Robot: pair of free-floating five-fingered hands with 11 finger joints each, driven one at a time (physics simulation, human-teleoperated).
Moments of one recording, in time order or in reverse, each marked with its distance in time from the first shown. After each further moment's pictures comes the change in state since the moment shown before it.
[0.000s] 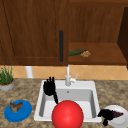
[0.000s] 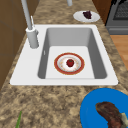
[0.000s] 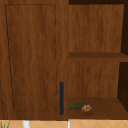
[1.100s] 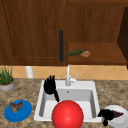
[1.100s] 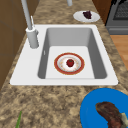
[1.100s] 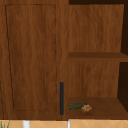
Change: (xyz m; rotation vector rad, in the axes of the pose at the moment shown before) left hand 0.001 0.009 -0.007 0.046 0.006 -0.003; right hand 0.000 0.000 0.000 0.000 0.000 0.000
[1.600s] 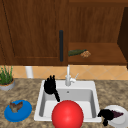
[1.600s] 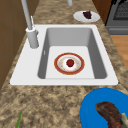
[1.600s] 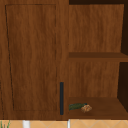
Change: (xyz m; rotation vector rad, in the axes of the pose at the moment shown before) left hand 0.000 0.000 -0.001 0.022 0.003 0.001; right hand 0.000 0.000 0.000 0.000 0.000 0.000
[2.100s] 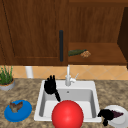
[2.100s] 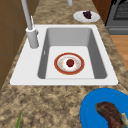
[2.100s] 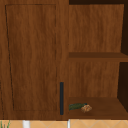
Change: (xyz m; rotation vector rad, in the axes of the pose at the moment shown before) left hand 0.000 0.000 -0.001 0.021 0.003 0.000; right hand 0.000 0.000 0.000 0.000 0.000 0.000
